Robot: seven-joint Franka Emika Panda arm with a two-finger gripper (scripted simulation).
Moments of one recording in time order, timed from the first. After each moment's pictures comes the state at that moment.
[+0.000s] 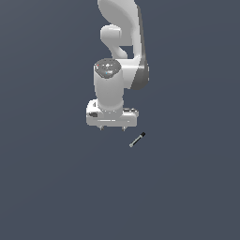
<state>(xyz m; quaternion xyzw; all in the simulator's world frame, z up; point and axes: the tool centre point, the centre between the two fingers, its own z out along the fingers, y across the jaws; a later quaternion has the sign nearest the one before) -0.005 -0.033 0.159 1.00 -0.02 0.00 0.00</state>
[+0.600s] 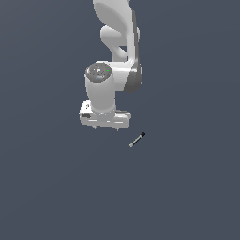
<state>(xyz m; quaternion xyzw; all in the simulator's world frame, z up) -0.015 -0.061 0.148 1.00 -0.04 -0.03 0.01</state>
